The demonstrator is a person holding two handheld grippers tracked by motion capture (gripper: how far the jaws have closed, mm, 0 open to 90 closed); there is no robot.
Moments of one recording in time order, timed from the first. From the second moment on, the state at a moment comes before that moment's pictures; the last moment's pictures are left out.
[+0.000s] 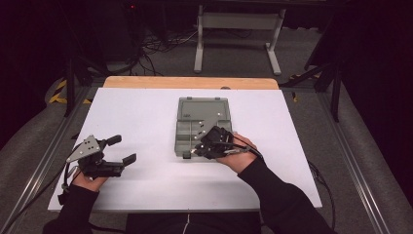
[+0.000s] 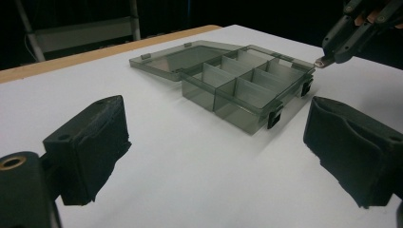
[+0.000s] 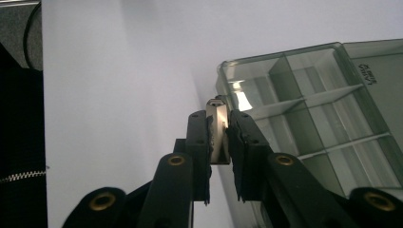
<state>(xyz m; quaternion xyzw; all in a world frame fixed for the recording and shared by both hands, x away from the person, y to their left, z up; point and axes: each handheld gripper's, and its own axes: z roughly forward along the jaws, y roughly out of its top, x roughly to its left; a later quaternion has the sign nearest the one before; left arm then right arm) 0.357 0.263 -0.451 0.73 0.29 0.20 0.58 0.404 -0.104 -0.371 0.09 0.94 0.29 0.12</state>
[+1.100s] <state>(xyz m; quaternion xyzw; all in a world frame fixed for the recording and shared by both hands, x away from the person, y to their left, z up) 0.358 0.263 -0.451 0.73 0.29 0.20 0.58 0.464 -0.151 -0.369 0.21 0.92 0.29 0.15</state>
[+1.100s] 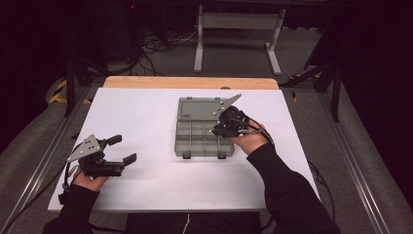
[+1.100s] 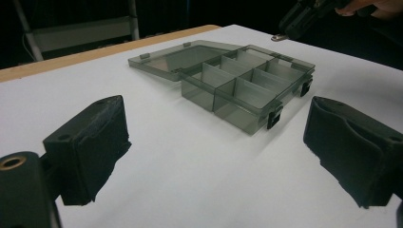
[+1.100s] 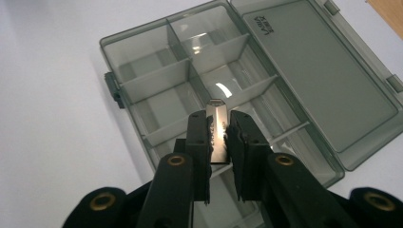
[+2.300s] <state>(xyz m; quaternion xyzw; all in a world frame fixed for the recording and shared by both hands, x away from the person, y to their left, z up) 0.359 0.262 -0.452 0.73 0.29 0.20 0.58 0.501 -0.179 -0.390 0.28 0.91 0.25 0.16</state>
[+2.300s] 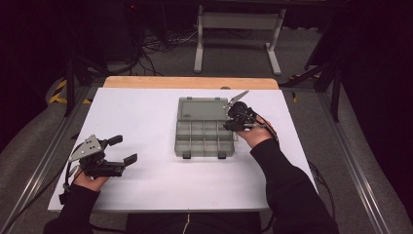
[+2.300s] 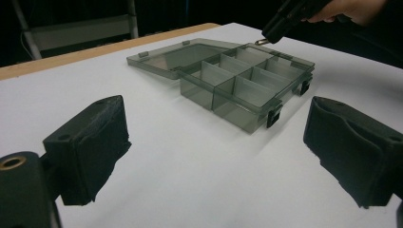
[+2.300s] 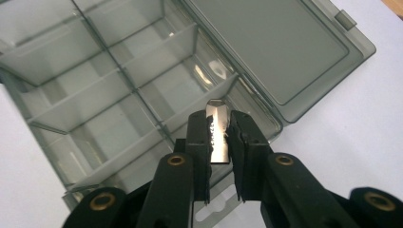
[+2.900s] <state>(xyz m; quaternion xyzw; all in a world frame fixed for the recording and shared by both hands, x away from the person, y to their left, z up) 0.359 0.262 -0.452 0.73 0.29 0.20 0.58 0.510 -0.178 -0.402 0.29 0.92 0.23 0.16</state>
